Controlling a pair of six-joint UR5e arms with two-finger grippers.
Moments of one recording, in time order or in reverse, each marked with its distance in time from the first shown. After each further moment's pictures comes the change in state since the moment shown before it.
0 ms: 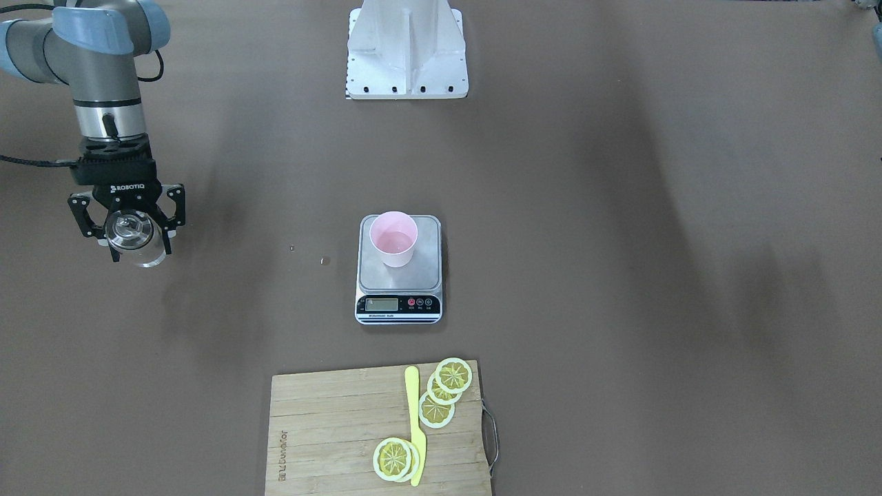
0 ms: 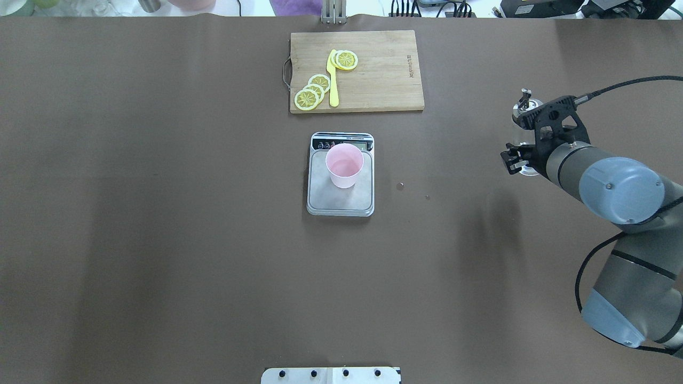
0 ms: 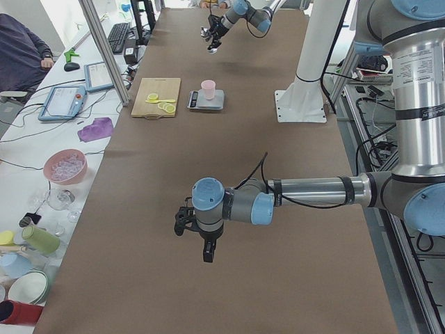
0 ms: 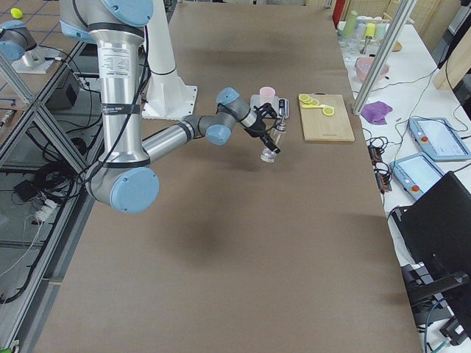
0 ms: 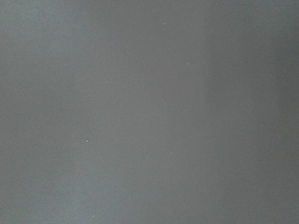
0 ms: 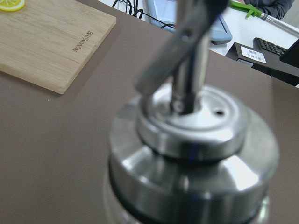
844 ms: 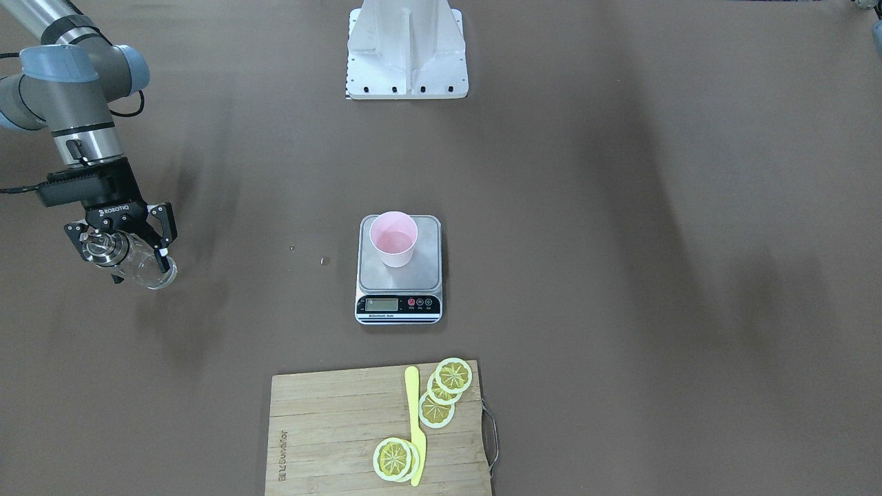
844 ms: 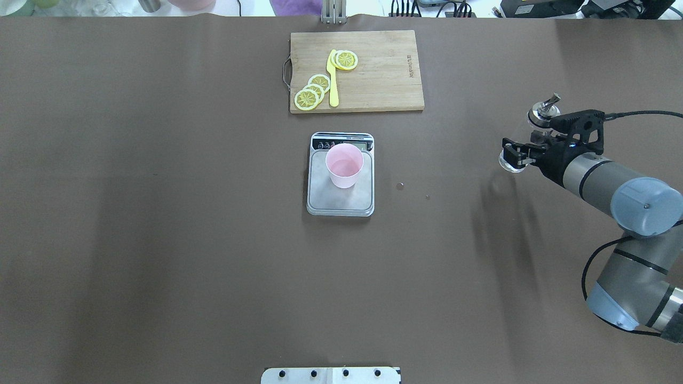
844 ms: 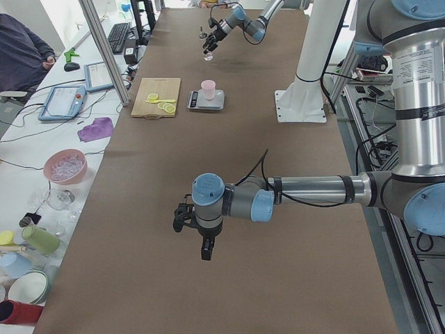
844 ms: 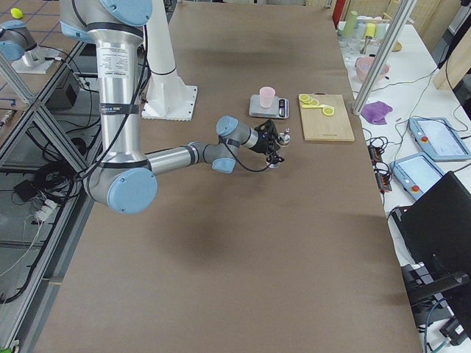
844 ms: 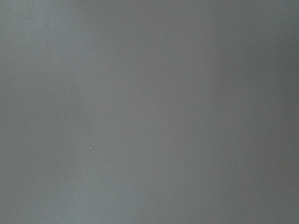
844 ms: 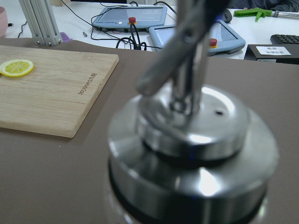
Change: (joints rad) left arm -0.001 0.000 -0.016 -0.001 0.018 0.000; right arm 0.008 0.045 -0.251 0.435 -0.007 0.170
